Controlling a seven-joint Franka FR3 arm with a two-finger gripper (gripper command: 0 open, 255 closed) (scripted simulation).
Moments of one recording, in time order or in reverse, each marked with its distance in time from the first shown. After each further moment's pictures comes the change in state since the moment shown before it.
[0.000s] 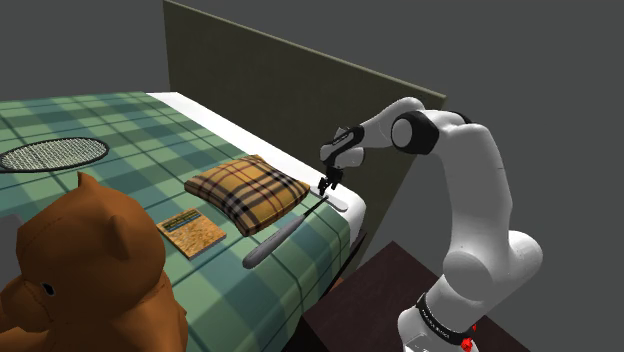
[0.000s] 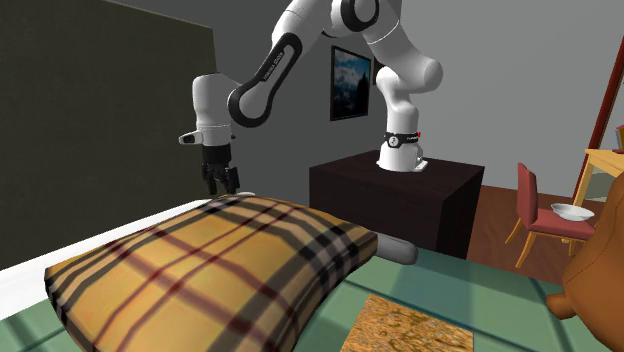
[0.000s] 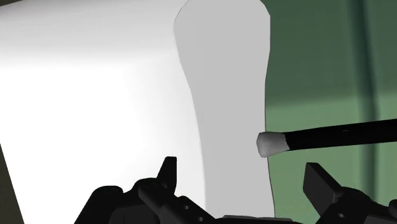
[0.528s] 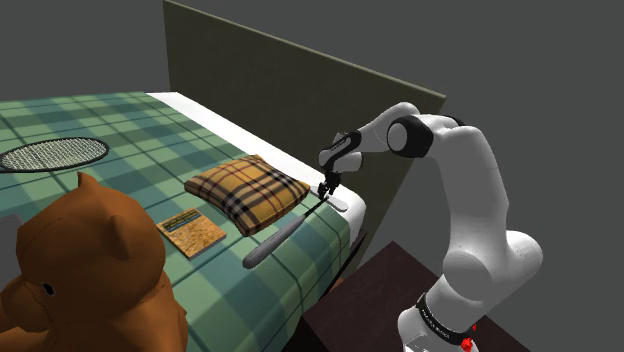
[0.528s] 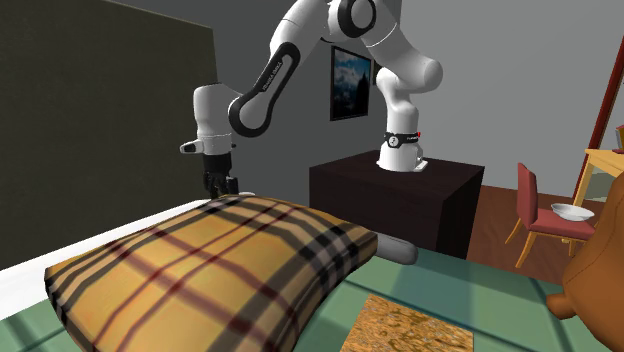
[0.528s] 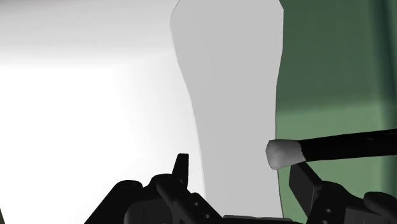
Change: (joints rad) arm -0.006 0.054 0.006 0.024 0.005 0.031 -0.005
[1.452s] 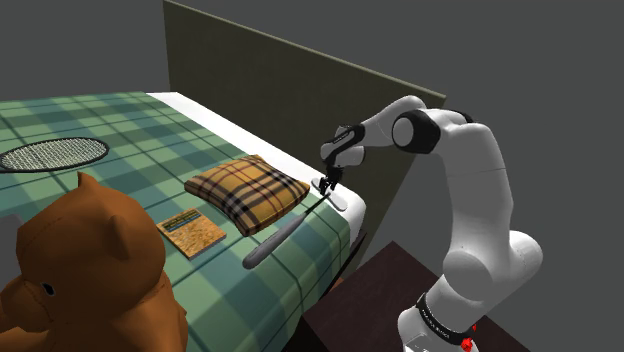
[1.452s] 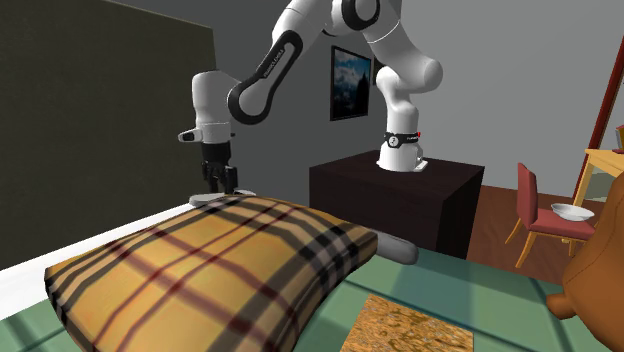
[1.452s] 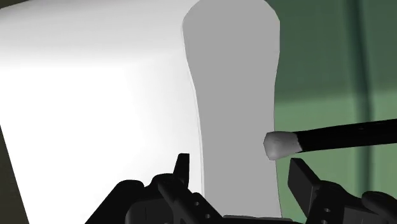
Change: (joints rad) arm 0.008 -0.067 -0.007 -0.027 -0.006 -0.040 0.006
